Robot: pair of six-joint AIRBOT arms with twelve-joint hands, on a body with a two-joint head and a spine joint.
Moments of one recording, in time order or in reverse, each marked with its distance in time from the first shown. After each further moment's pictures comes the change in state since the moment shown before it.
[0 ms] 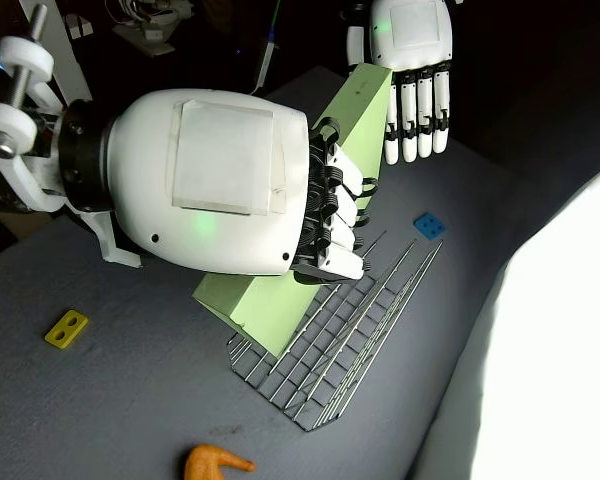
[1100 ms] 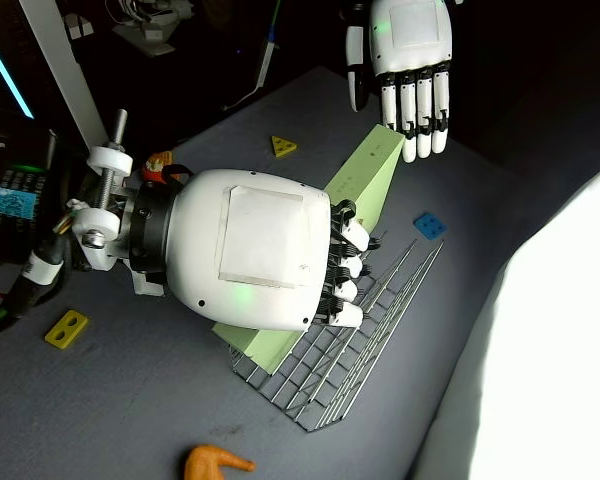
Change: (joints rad) left arm 0.000 0.000 0.000 0.000 0.000 0.001; right arm -0.100 -0.104 0.132 0.045 0.024 -0.016
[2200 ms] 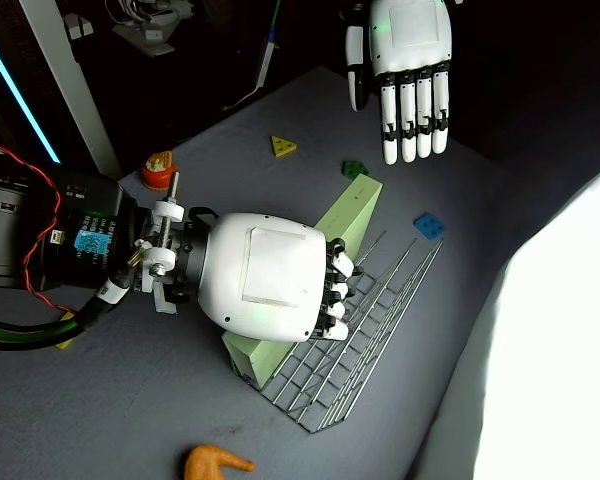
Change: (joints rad) left arm 0.000 0.000 -0.002 -0.001 0.000 0.001; right arm -0.097 -0.075 0.068 -0.037 0.042 -0.008
